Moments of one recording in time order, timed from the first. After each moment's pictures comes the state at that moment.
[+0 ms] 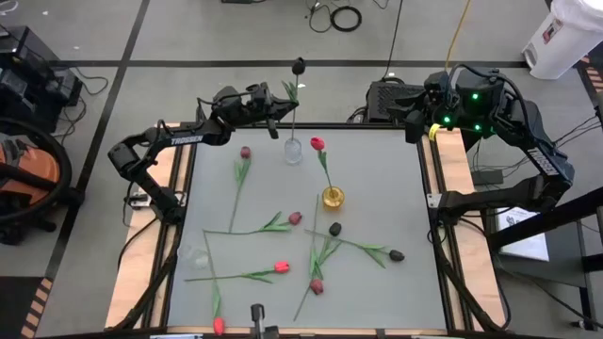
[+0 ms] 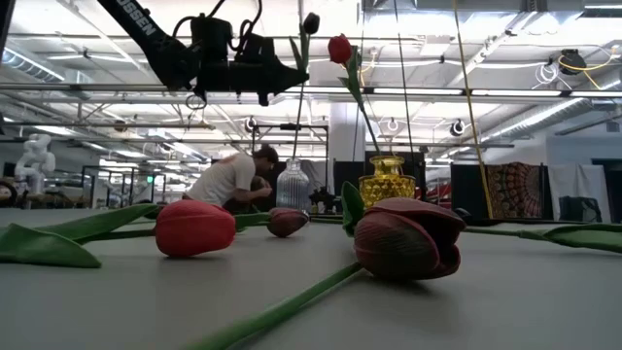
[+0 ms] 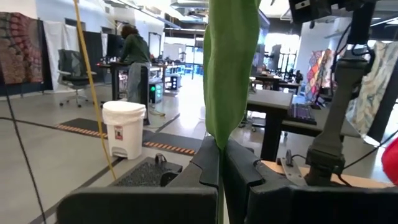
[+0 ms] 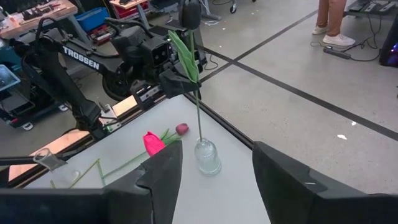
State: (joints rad) left arm 0.72 1.62 0.96 0.82 0.52 -0.12; right arm -0.46 1.10 1.70 -0.98 0.05 0.30
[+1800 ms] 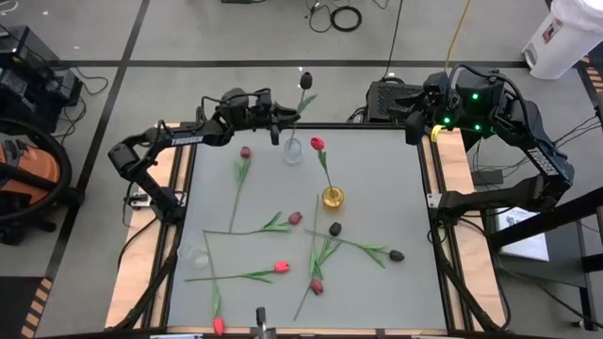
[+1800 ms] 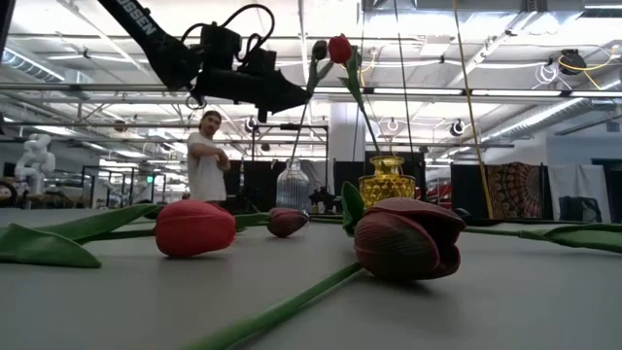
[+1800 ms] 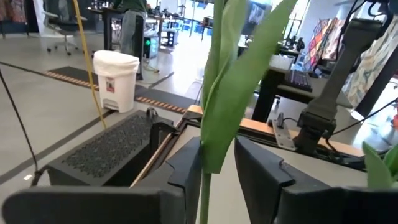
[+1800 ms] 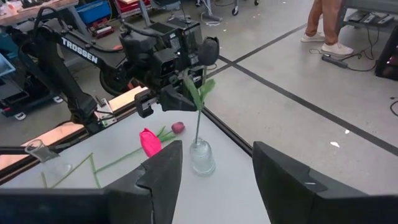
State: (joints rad) left arm 0.70 1.62 0.96 0.61 0.54 -0.12; right arm -0.46 1.10 1.70 -0.98 0.05 0.24
